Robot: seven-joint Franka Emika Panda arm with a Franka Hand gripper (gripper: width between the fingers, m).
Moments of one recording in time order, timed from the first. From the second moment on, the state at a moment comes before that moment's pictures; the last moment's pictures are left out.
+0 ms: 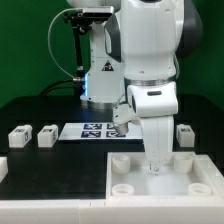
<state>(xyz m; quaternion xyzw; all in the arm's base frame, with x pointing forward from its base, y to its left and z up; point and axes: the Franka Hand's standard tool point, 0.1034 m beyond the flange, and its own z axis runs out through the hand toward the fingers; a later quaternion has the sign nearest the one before) 0.503 0.069 0.010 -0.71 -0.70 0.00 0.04</state>
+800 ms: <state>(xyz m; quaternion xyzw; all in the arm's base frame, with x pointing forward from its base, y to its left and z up) 0.482 0.091 0.056 -0.83 -0.56 0.00 0.02</state>
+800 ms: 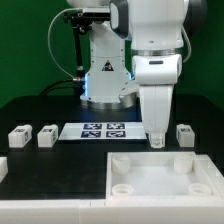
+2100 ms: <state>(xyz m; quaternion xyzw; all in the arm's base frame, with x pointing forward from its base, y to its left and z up) 0.422 0.159 0.050 -0.99 -0.03 0.13 0.03</state>
